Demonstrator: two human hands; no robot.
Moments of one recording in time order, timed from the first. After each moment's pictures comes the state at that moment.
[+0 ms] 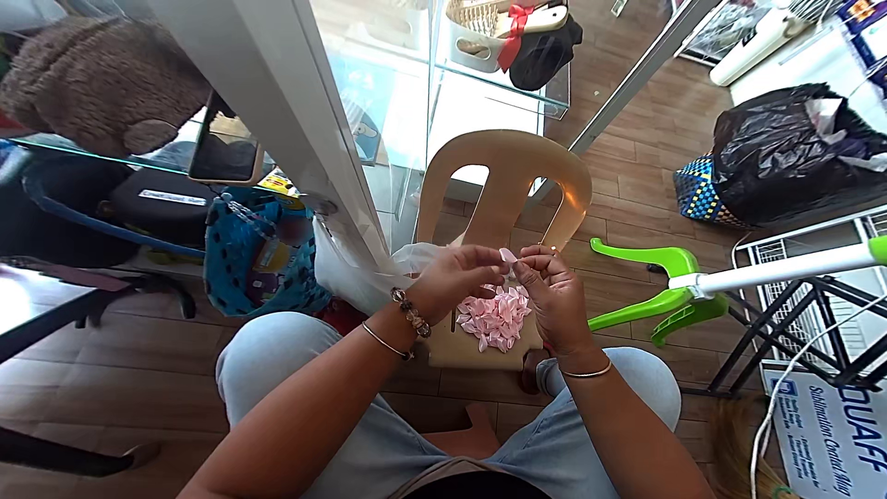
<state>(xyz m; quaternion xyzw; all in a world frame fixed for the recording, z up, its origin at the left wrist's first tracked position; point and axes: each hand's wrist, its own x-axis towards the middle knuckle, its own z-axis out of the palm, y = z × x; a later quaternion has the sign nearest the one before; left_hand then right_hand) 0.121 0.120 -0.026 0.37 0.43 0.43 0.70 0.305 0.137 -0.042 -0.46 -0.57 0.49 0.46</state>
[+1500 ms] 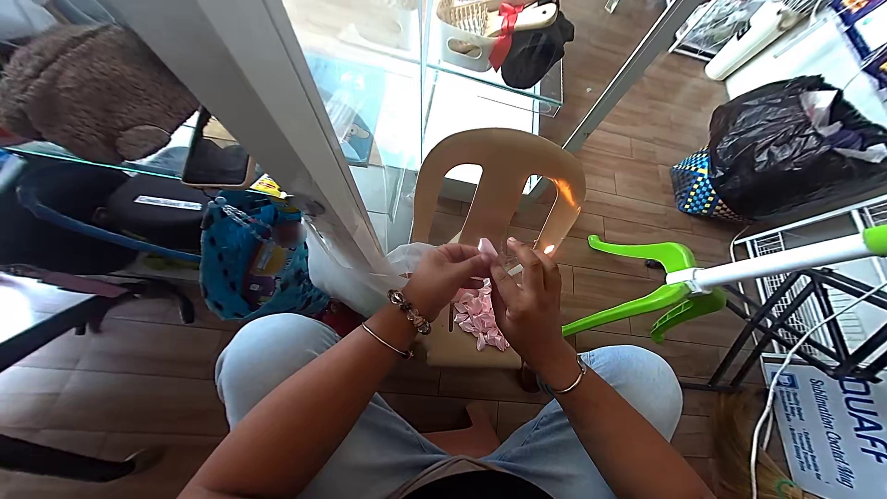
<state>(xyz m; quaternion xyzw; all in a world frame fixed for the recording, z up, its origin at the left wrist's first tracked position) 0.126 0.126 -0.032 0.34 0.50 0.48 0.64 0.292 0.122 -0.061 -0.43 -0.84 -0.07 0.31</state>
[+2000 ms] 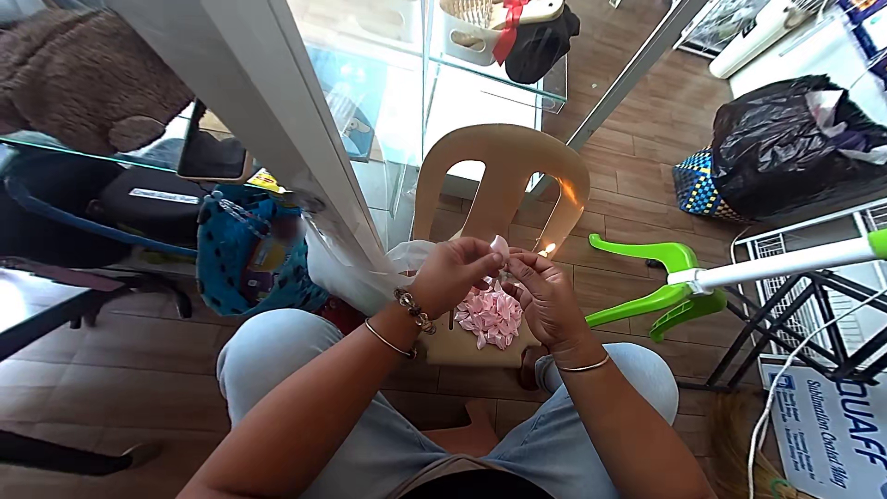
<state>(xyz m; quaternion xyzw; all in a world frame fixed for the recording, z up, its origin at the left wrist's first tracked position) 0.126 0.127 -0.029 0.46 0.48 0.45 0.59 0.299 0.136 -0.034 -0.46 -0.40 0.66 0.44</state>
